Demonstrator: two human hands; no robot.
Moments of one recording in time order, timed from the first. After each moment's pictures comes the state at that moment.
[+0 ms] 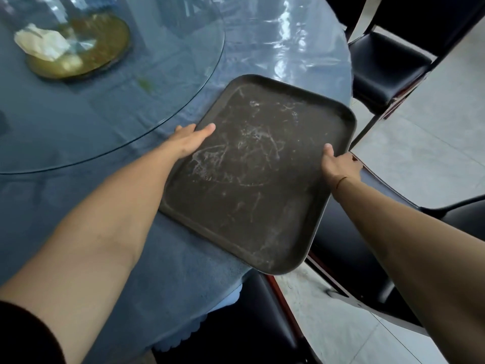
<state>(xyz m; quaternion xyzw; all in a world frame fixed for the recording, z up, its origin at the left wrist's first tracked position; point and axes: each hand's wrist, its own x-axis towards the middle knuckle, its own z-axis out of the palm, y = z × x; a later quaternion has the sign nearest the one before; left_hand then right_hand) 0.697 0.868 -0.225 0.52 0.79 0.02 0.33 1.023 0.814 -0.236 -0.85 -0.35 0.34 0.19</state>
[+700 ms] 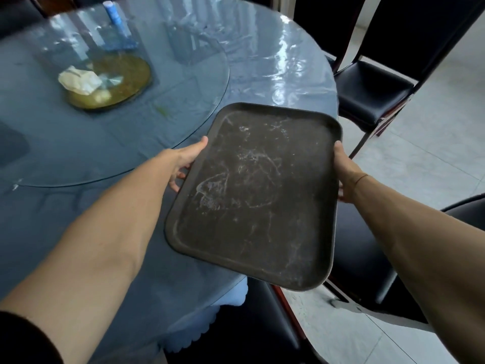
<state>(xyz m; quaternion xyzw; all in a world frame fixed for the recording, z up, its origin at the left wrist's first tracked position) 0.695 0.814 -0.135 0.36 0.78 0.02 0.51 1.033 0.774 -0.137 -0.72 -0.25 0.57 0.31</state>
